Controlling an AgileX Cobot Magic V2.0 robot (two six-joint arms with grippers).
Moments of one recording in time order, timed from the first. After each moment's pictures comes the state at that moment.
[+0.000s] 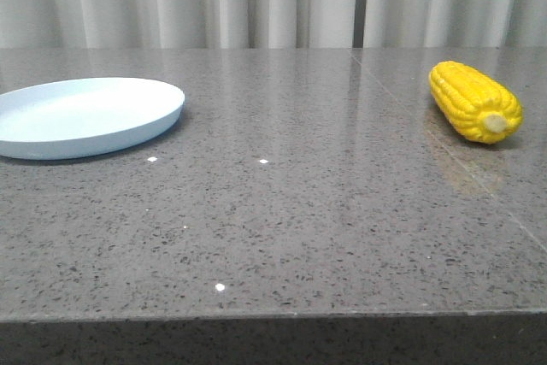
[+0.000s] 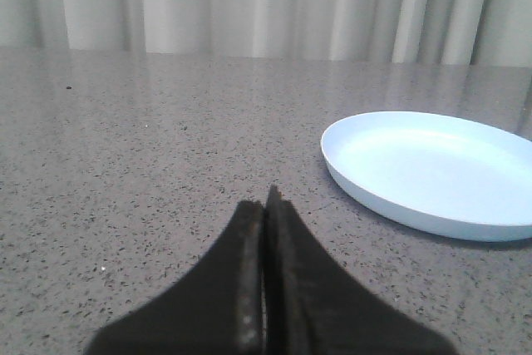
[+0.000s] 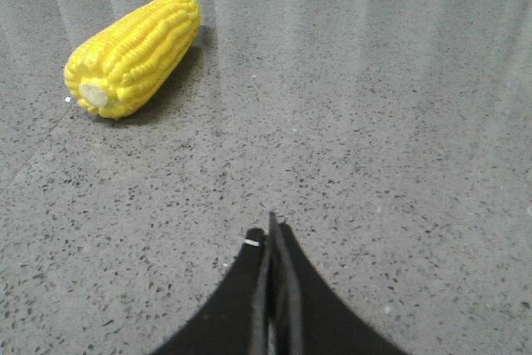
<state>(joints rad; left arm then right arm) 0.00 -0.01 0.00 -0.03 0.13 0.03 0.00 -0.01 0.03 0.04 0.25 0.03</state>
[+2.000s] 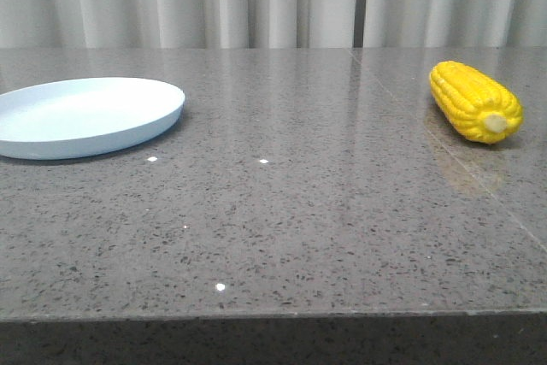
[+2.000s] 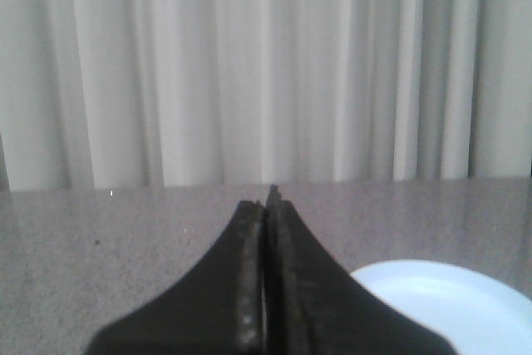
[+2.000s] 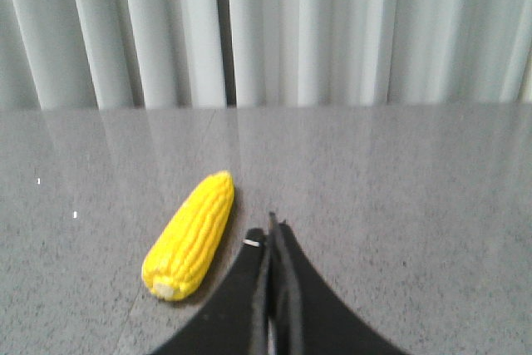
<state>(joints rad) 0.00 0.17 -0.35 0.04 0.15 0.03 0.00 0.17 -0.46 0.08 0.46 0.03</state>
